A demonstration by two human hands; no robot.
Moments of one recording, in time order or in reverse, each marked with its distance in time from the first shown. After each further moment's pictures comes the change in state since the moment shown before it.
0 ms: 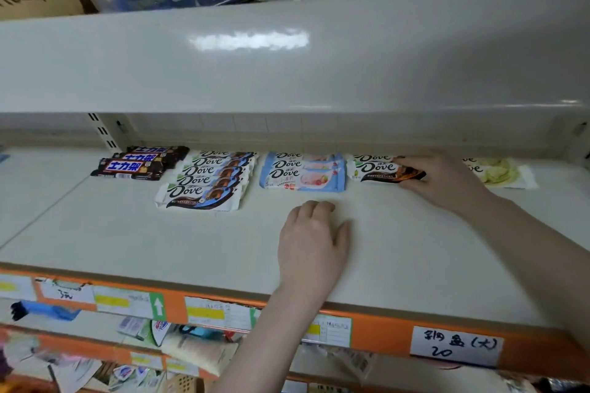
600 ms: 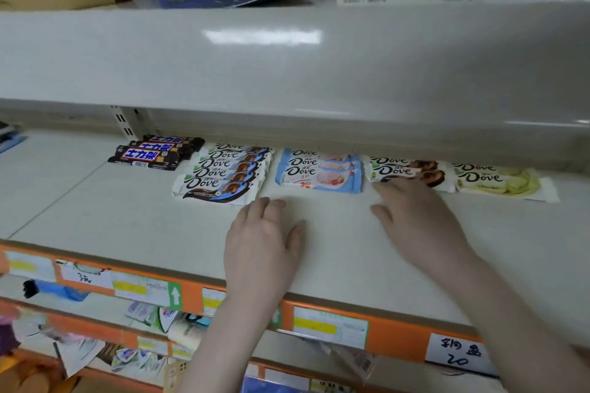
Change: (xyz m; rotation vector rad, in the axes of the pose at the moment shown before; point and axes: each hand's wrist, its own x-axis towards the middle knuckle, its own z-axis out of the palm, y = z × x) left_hand -0.012 -0.054 -0.045 0.196 0.085 -0.108; right_hand -0.044 -0.118 -0.001 -0.140 -0.007 0.023
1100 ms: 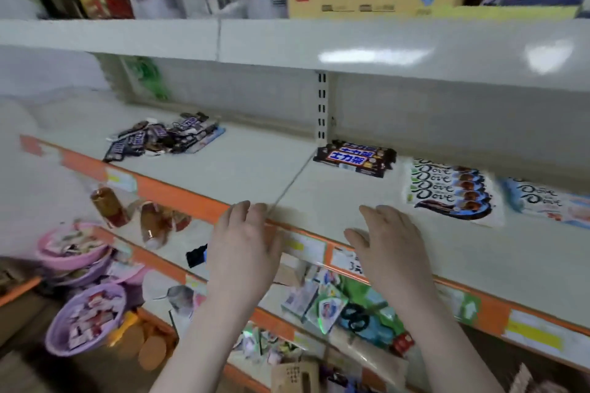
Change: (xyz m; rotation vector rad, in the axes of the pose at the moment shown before) left_hand -0.035 -0.325 -0.139 0.139 0.104 -0.205; right_hand 0.024 -0.361 0.080 0.178 -0.068 -0.036
